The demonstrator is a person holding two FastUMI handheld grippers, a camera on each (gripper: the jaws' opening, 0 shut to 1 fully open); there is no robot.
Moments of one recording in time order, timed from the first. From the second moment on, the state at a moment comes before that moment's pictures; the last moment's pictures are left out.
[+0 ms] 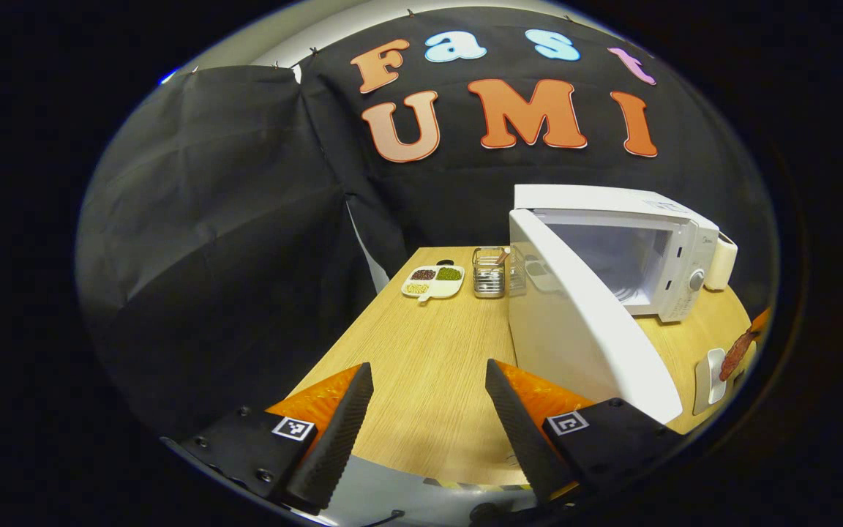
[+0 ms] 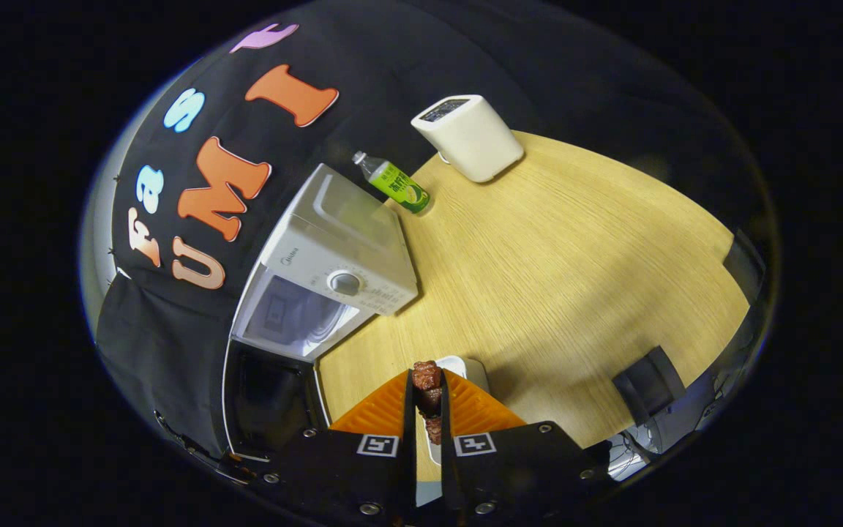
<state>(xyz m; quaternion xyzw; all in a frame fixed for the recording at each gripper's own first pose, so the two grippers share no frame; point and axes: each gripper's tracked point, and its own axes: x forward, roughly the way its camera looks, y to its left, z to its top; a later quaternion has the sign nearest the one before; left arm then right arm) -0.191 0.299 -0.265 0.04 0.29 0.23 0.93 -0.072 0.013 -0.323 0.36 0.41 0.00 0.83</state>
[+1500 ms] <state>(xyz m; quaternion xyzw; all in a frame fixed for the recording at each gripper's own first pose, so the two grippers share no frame) -0.119 0.358 -0.243 0.02 0.23 0.09 0.97 0.125 0.213 -0.296 0.49 0.17 -0.09 0.85</state>
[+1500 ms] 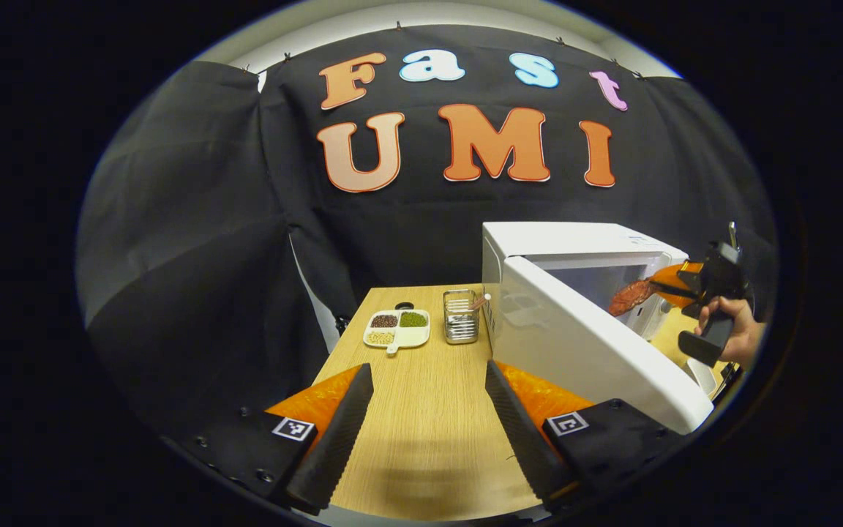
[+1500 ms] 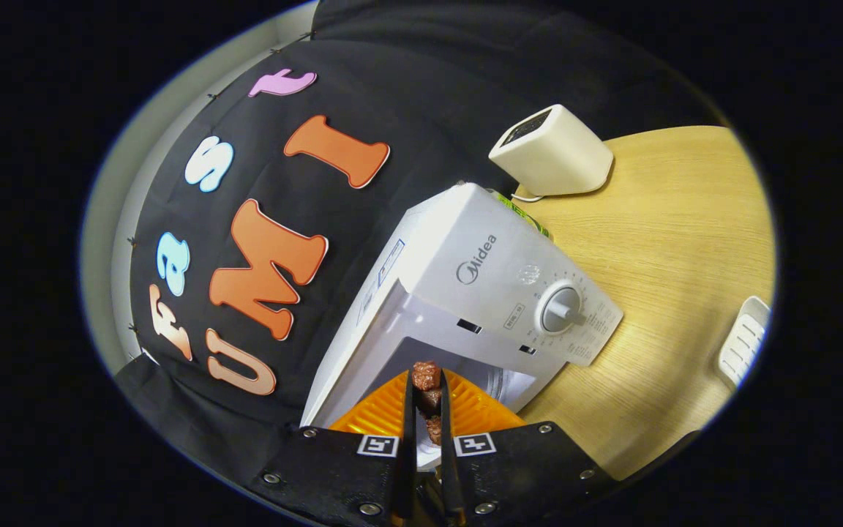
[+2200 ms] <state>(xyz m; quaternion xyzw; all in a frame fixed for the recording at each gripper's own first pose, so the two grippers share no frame) -0.130 0.373 -0.245 0.04 0.25 0.10 0.96 0.183 0.248 -0.371 0.51 0.17 -0.17 0.82</state>
